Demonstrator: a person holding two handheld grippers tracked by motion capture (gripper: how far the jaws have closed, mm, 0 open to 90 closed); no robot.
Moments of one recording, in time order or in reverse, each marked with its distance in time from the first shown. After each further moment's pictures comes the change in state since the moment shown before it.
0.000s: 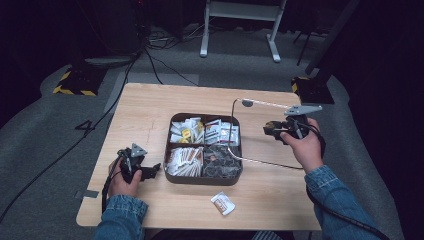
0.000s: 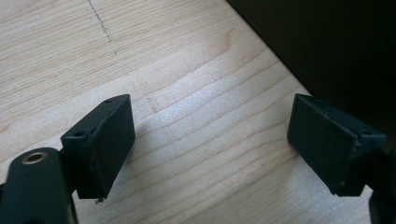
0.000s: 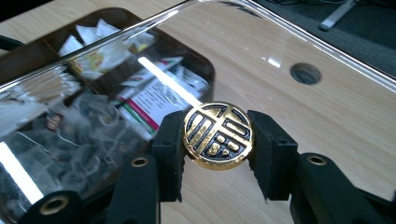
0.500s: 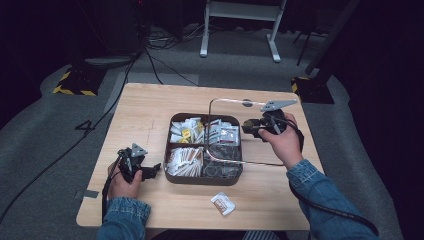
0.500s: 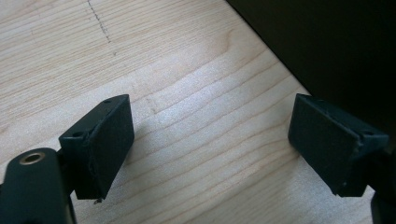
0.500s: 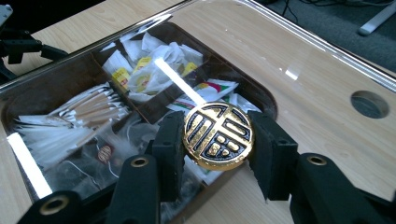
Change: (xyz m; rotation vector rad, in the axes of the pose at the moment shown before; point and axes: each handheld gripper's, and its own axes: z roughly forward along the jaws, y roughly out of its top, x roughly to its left) left arm 0.000 0.000 0.000 0.000 0.000 0.000; right arm 0.043 0.036 0.033 0.024 0.091 -0.040
